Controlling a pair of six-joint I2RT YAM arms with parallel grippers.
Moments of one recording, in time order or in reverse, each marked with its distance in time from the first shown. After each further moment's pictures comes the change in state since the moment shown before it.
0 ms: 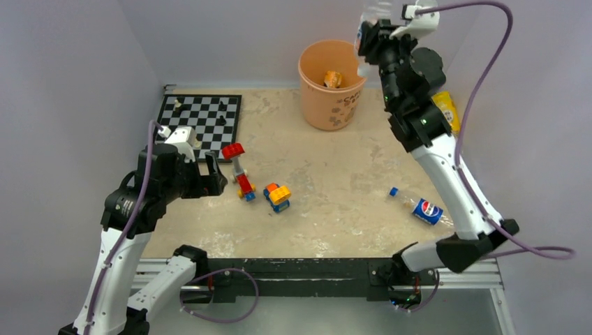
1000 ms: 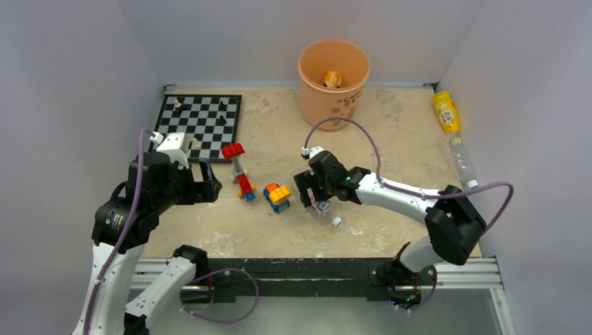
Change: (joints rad) left arm 0.000 -0.061 0.017 -0.043 -0.025 0.027; right arm 0.322 0.111 -0.779 -0.255 -0.293 0.266
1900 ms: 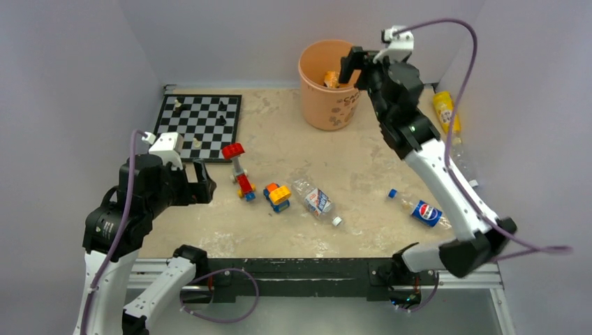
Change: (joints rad) left arm 0.000 -0.011 0.063 -0.045 -0.045 0.027; right arm -0.379 0.035 0.733 0.280 0.261 -0.206
